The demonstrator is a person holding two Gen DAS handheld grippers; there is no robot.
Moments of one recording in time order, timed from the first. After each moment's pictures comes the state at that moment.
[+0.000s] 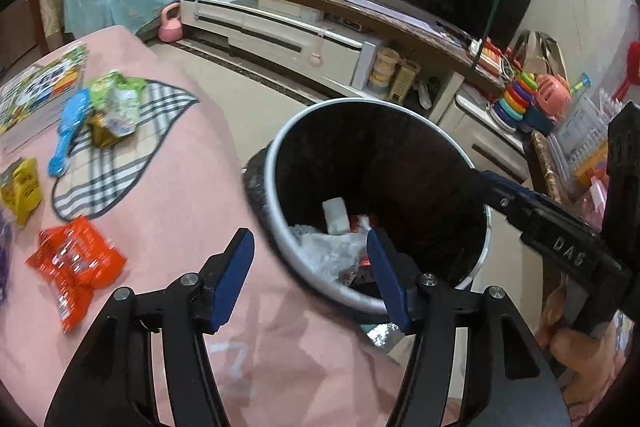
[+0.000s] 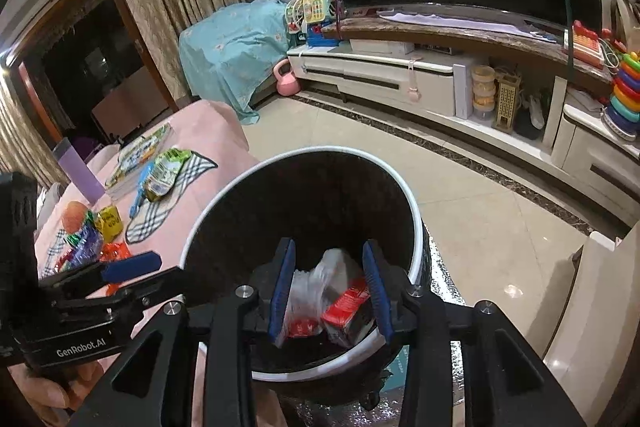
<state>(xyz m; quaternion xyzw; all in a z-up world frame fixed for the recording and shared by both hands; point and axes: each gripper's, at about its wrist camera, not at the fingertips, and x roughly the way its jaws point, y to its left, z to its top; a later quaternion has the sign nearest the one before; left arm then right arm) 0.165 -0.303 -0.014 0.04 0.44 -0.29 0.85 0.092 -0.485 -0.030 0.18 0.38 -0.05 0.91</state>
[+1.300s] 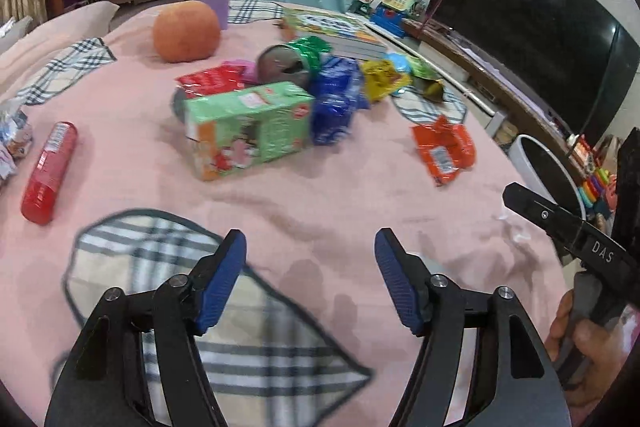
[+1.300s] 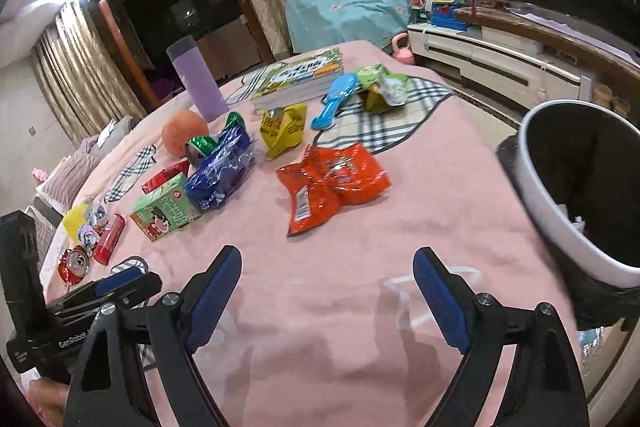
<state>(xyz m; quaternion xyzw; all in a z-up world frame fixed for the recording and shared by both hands) 0.104 0.013 -0.044 -0.06 0.41 -0.09 0.91 0.103 -0.240 -0.045 0.13 0.39 0.11 0.90</state>
